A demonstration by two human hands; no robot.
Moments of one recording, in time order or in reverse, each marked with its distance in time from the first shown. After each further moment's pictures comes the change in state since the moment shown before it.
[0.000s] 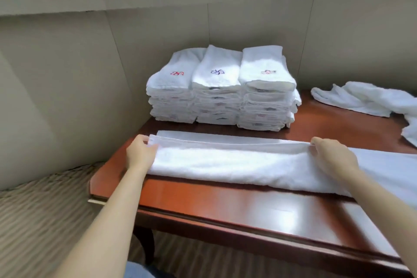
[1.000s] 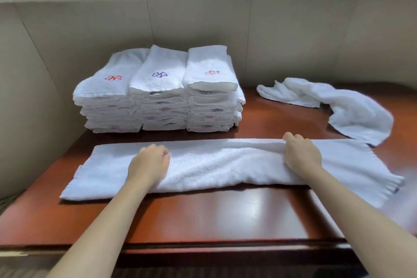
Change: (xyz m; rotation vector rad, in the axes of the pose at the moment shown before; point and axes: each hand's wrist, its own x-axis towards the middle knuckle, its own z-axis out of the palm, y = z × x) left_hand -0.056 0.090 0.079 0.357 -0.314 0.574; right_hand -0.008 0.042 -0.002 -0.093 -0.032 0.203
